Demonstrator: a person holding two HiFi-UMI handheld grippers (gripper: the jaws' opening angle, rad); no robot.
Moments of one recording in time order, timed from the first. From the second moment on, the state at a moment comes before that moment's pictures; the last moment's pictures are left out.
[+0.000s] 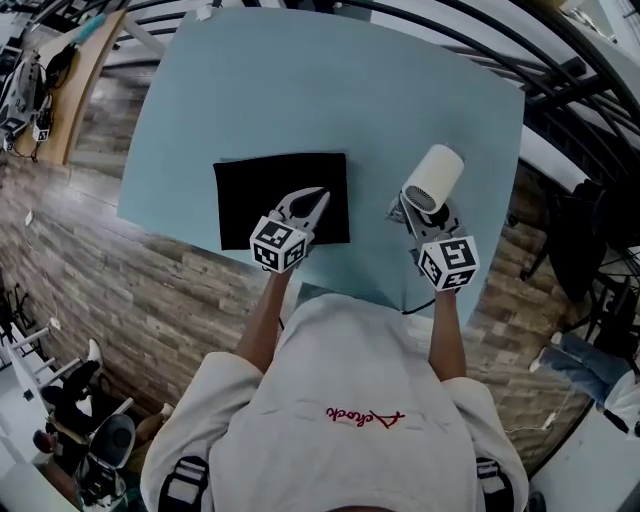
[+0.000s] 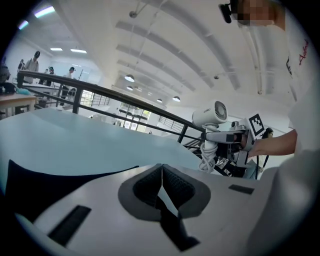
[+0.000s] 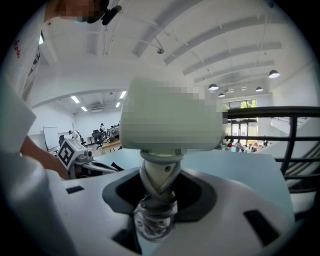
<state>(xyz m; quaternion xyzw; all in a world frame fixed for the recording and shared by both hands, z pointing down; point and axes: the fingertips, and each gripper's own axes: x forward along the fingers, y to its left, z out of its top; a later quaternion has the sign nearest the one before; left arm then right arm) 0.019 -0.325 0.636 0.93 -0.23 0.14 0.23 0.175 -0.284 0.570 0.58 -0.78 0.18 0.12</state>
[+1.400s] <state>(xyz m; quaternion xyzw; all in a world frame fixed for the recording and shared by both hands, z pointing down) 0.054 -0.308 0.744 0.84 -0.33 0.36 0.23 0.214 -0.261 0.598 0.54 -0.81 0.20 0.14</state>
